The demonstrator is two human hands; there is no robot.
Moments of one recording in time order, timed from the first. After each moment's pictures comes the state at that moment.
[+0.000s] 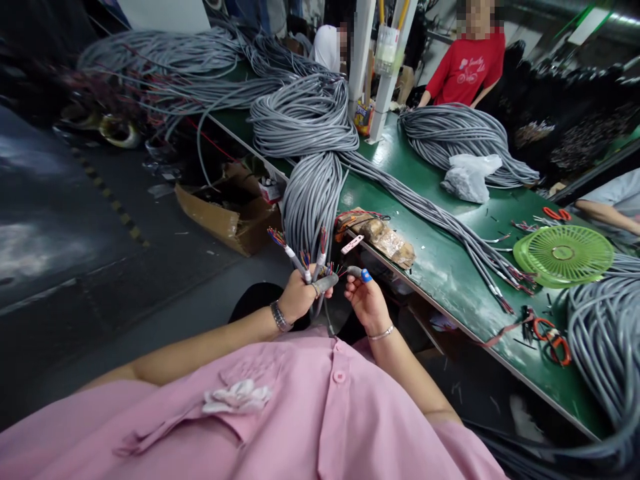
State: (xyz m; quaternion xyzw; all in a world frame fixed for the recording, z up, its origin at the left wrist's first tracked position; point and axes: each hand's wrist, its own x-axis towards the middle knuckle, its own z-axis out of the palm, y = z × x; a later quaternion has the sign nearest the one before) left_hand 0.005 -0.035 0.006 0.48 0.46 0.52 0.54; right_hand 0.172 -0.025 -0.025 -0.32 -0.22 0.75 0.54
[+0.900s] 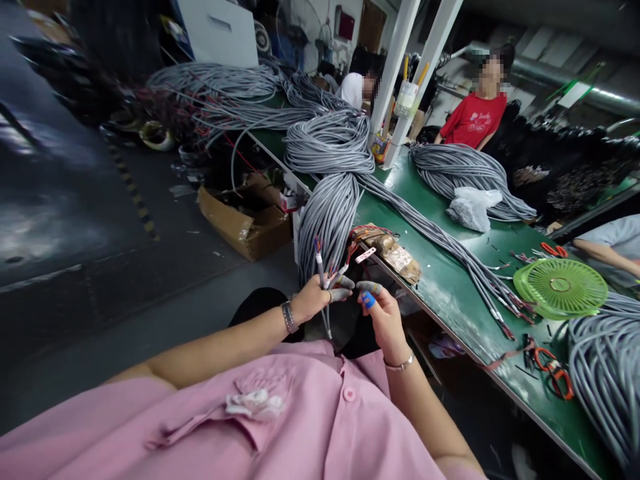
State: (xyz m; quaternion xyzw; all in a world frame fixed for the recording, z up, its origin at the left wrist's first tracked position) left_hand 0.000 -0.036 0.006 0.49 0.39 0.49 0.60; right_hand 0.177 -0.057 0.028 -0.40 -0.51 0.56 0.51
